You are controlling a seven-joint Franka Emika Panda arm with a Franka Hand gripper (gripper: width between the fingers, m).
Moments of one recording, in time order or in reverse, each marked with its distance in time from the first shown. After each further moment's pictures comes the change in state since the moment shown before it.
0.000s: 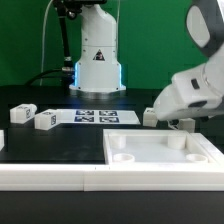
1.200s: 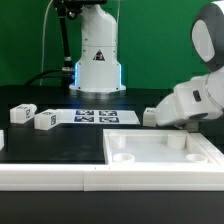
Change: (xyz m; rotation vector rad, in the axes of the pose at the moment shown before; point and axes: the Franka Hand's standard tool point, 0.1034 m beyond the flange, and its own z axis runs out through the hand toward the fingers) arm -0.003 -0.001 -0.005 0.016 -0.018 -0.010
